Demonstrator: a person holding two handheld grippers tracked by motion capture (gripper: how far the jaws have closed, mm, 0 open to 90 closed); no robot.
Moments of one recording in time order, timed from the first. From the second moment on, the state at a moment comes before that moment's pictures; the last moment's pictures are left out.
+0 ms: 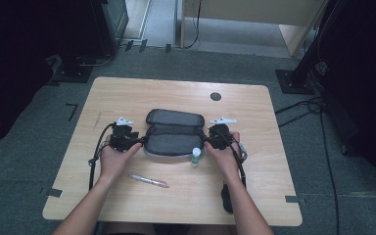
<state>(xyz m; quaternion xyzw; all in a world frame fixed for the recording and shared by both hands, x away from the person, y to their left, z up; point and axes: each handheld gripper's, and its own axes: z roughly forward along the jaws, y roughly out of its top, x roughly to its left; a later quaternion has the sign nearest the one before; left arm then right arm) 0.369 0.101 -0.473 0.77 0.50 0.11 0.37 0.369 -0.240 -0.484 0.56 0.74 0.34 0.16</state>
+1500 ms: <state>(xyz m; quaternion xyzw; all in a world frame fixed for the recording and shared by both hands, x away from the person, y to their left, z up) 0.308 0.192 -0.519 0.75 0.55 0.22 0.29 0.262 -0.273 -0.425 0.49 0.70 0.50 0.12</state>
